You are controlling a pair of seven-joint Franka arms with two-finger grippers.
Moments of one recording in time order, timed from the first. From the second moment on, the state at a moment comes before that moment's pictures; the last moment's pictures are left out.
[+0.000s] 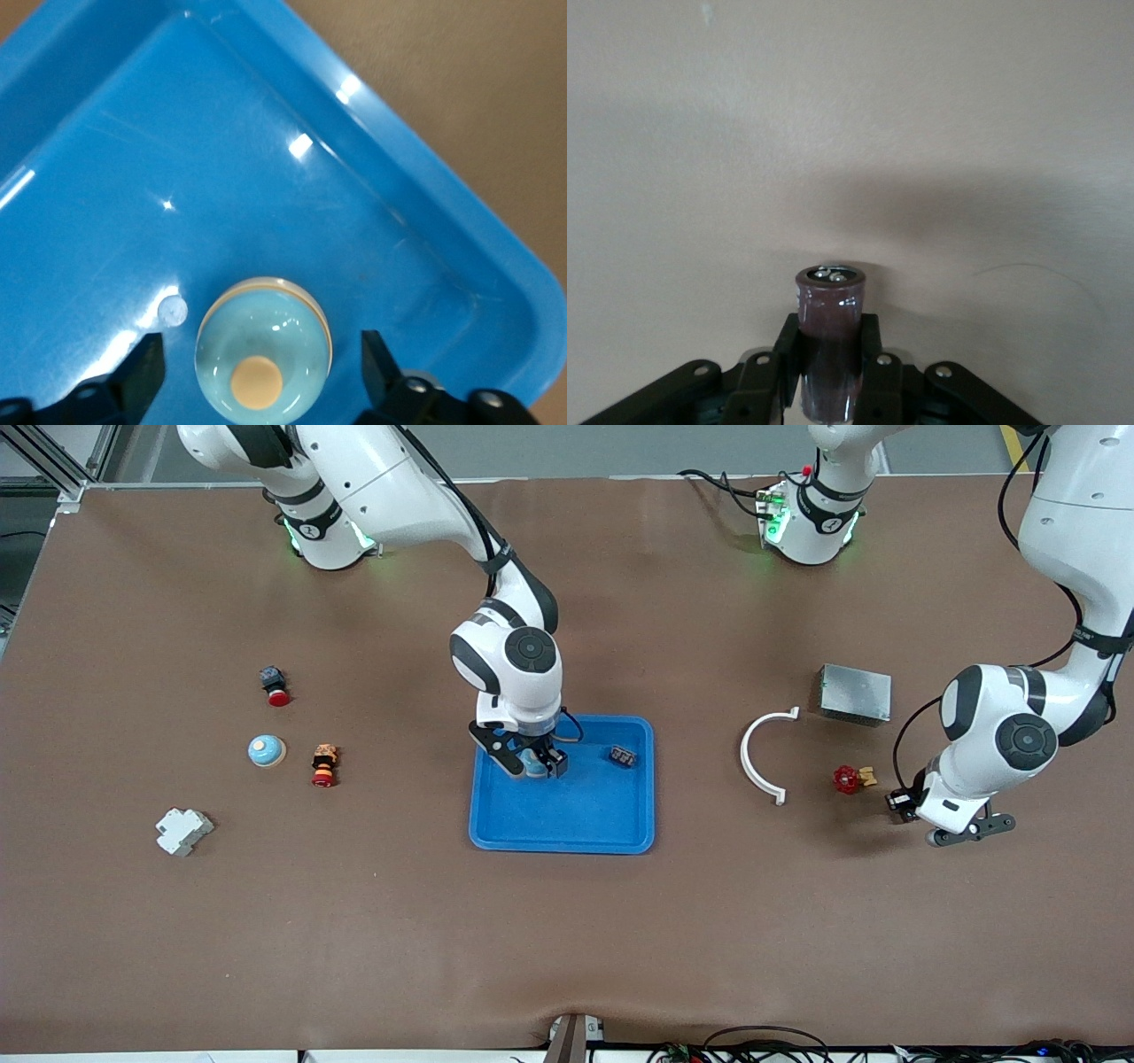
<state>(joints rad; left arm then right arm) 0.40 0.56 -0.33 -1.94 0.45 2.44 -0.43 0.78 0.72 -0.05 -1.62 -0.14 2.36 1.65</state>
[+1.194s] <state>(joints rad) 0.20 0.47 -0.61 -1.78 0.35 2.12 -1.02 0.22 0.35 -0.05 -1.64 -0.03 2.00 0.39</state>
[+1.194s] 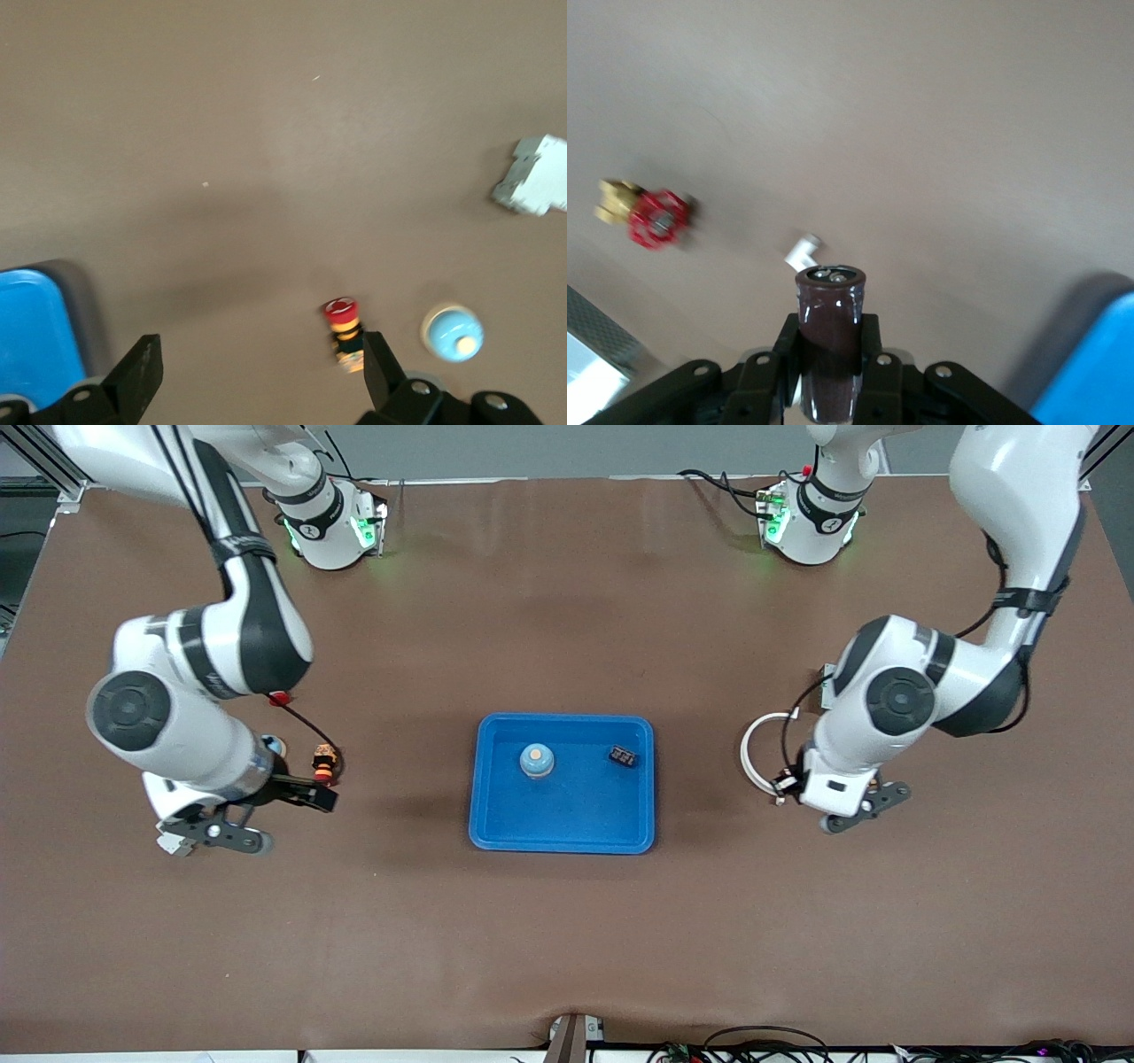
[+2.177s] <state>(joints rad) 0.00 0.66 -0.61 -1.59 0.35 2.12 -1.34 -0.11 0.20 -0.05 -2.23 0.04 2.46 -0.07</state>
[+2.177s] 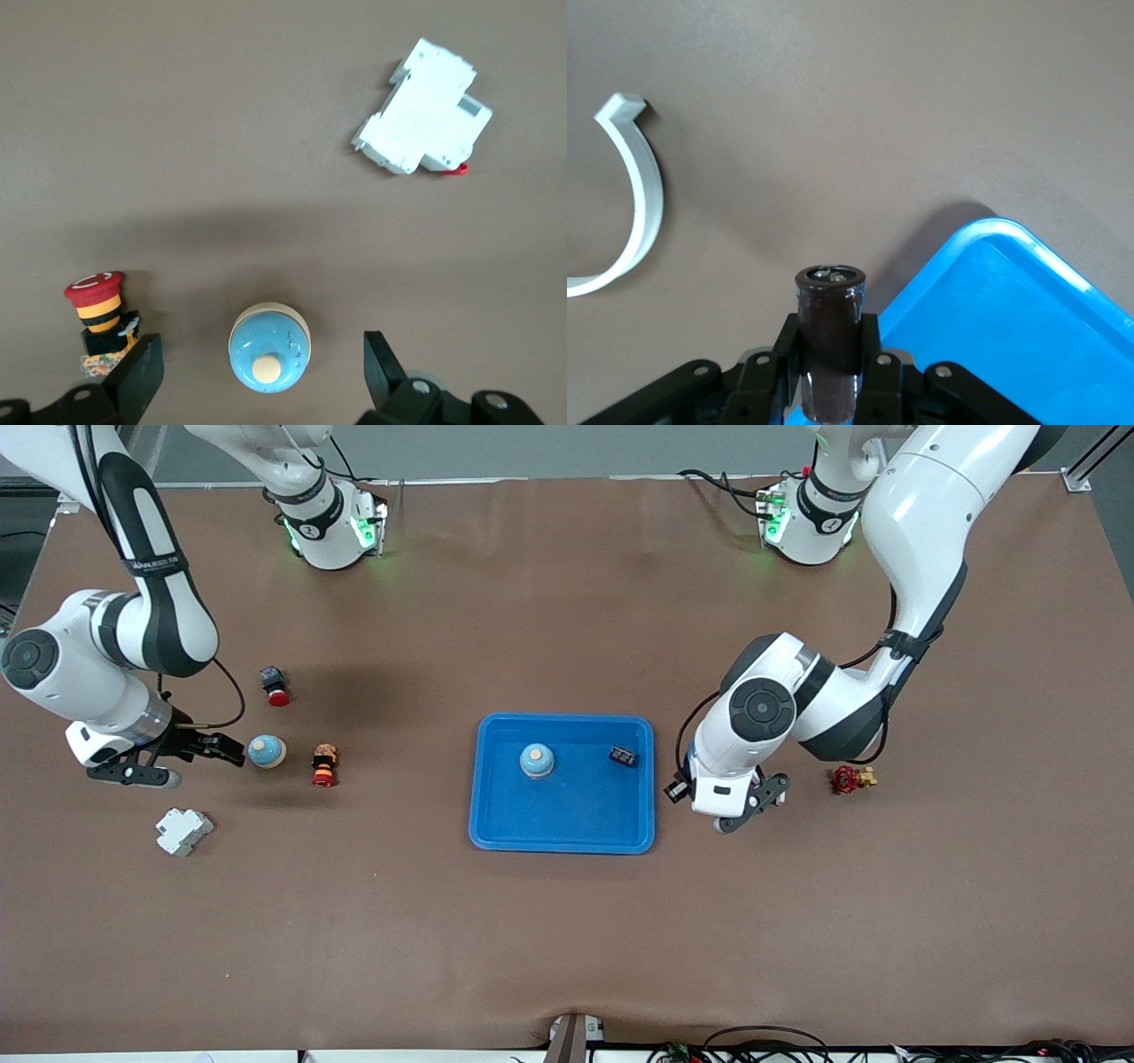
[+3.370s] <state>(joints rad) -0.21 0.77 -0.47 -1.54 0.35 2.27 -1.57 -0.10 0.31 -0.03 -2.42 0.04 2.81 -0.07</state>
